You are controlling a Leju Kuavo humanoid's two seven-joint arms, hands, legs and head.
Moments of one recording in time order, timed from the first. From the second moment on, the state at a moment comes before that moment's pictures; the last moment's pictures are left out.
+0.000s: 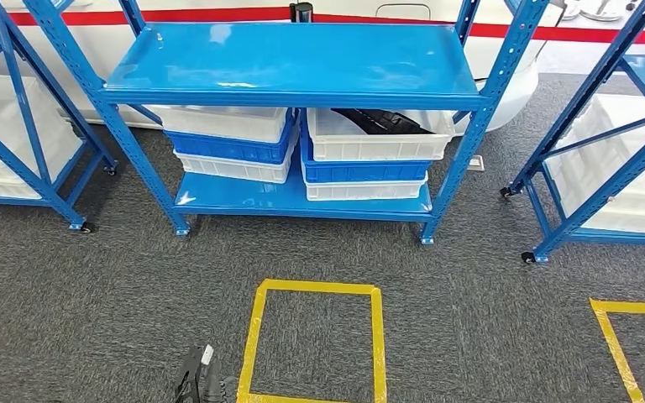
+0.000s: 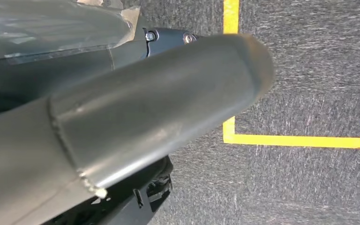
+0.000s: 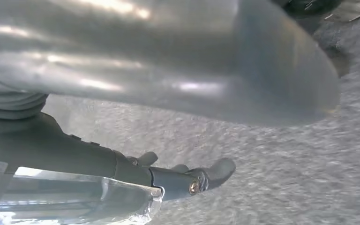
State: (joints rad) left arm -0.23 -0.12 -0.17 -0.20 0.36 0.07 -0.19; right arm -0.11 0.14 -0.59 -0.18 0.97 -0.02 0.19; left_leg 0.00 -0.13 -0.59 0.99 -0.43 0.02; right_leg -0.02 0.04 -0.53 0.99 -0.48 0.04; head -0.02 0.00
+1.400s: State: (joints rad) left arm -0.22 -0.12 -0.17 -0.20 0.35 0.06 -0.24; right arm -0.10 0.13 -0.62 -0.18 0.99 -0.06 0.17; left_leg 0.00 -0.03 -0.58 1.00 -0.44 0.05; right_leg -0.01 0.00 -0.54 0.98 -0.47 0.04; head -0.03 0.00
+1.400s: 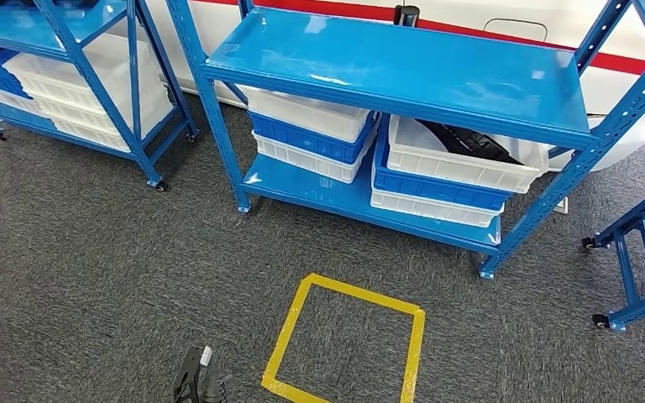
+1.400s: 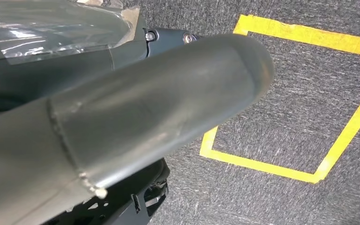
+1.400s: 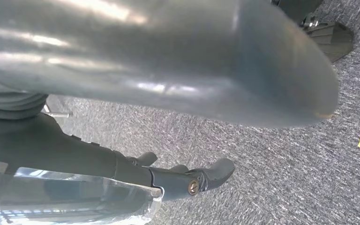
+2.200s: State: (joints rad) left arm -0.21 -0.12 -0.17 -0.20 0.35 0.07 -0.24; right arm -0.11 0.13 -0.63 -0.18 1.00 -0.06 0.18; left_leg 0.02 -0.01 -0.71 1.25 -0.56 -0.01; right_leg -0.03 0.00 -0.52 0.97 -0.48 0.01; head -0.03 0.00
